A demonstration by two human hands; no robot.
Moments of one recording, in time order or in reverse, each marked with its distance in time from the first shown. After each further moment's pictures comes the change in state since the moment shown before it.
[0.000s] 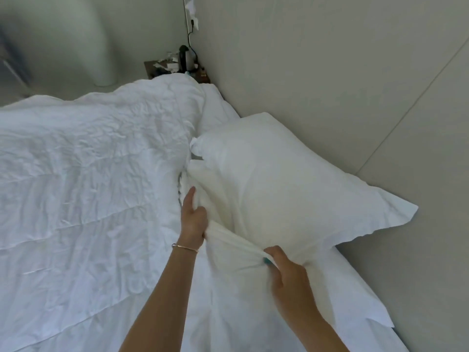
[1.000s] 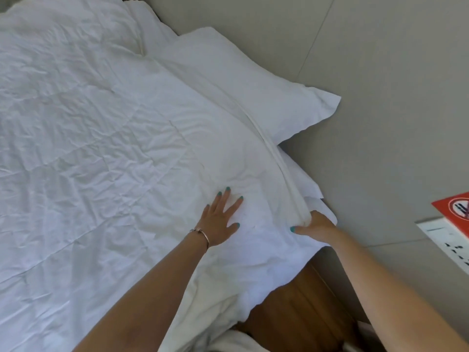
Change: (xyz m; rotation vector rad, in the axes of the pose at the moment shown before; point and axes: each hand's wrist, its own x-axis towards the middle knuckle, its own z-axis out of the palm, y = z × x) left_hand -0.168 -0.162 -0.014 1.326 -0.981 0.533; right_hand -0.153 0.170 -0.087 -0.191 -0.417 0.953
